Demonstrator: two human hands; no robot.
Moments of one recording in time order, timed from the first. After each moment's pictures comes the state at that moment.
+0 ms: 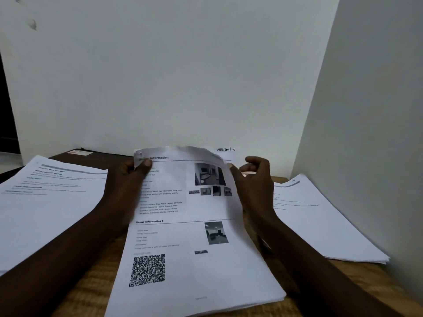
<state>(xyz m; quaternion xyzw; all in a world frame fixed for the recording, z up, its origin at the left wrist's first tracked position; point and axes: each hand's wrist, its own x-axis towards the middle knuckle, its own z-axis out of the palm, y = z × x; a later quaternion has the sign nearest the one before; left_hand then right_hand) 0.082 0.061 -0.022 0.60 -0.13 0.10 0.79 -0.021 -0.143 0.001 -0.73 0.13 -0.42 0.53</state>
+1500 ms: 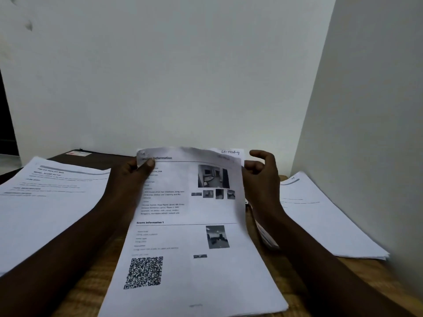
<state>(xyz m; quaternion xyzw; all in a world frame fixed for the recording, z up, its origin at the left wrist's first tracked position) 0.074 0.062 -0.019 0.56 -0.17 0.04 0.81 -0.024 -0.154 0.004 -0.70 0.10 -0.42 0.57</state>
